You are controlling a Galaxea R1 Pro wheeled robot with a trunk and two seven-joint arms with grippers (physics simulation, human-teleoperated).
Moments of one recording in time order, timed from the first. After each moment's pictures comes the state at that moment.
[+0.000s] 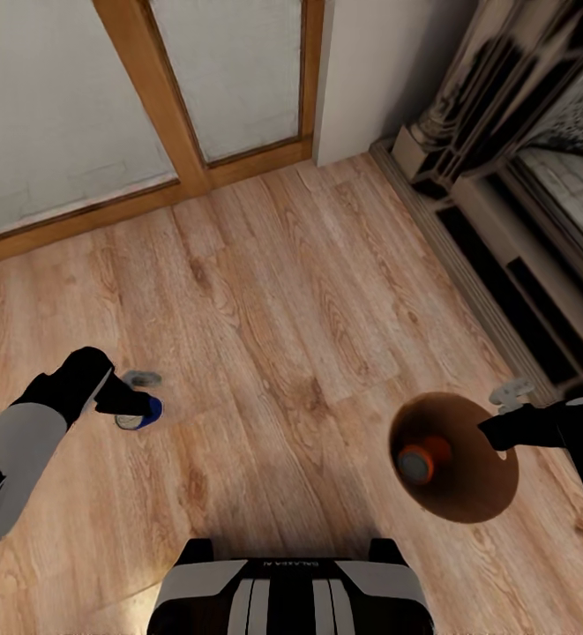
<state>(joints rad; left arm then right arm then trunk) -1.18 0.31 -0.18 -0.44 -0.24 1.02 -0.58 -0.57 -0.44 -0.13 -1.52 0.61 1.00 1.05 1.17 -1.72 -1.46</state>
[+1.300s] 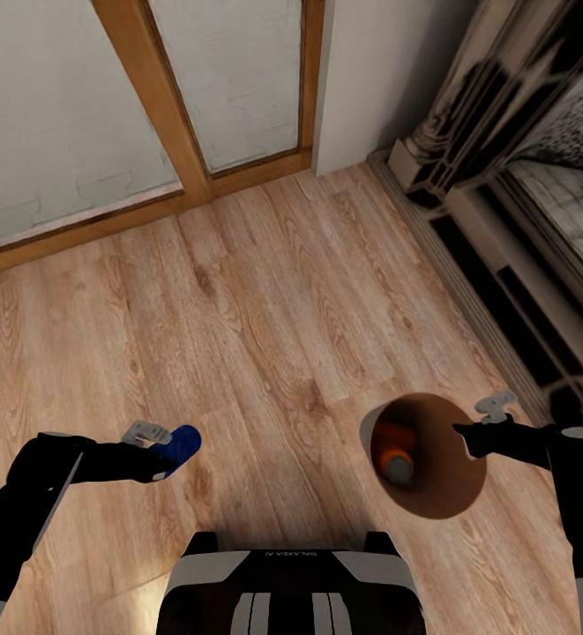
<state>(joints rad) -0.48 0.32 0.02 -1.44 -0.18 1.04 -0.89 -0.52 -0.21 -0.38 -1.48 0.61 0.69 1.05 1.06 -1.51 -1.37</state>
